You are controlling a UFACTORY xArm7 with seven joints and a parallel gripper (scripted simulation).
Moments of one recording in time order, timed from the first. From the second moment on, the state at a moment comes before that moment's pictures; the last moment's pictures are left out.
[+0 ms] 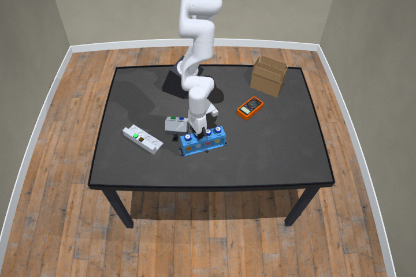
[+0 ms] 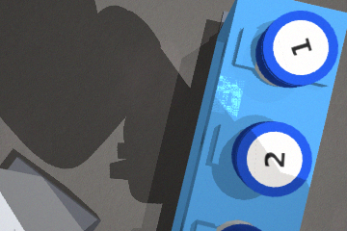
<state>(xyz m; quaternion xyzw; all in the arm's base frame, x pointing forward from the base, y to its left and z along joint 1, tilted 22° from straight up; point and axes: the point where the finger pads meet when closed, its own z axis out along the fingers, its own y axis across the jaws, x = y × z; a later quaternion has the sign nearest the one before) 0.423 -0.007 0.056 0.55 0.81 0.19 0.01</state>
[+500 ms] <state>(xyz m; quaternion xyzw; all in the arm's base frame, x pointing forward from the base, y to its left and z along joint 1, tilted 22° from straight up) 0.424 -0.006 0.051 0.55 0.82 0.19 0.01</state>
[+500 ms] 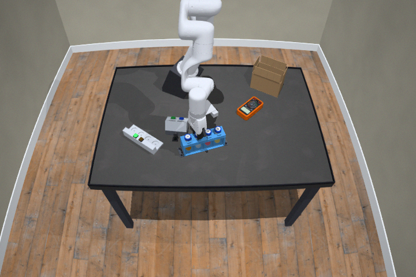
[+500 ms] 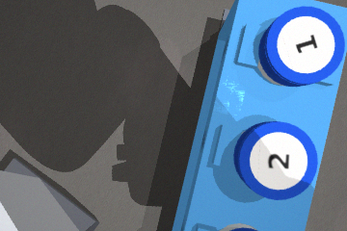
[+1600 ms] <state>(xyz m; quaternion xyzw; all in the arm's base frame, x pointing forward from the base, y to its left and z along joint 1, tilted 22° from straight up) 0.424 -0.006 0.051 0.67 0.72 0.19 -0.02</state>
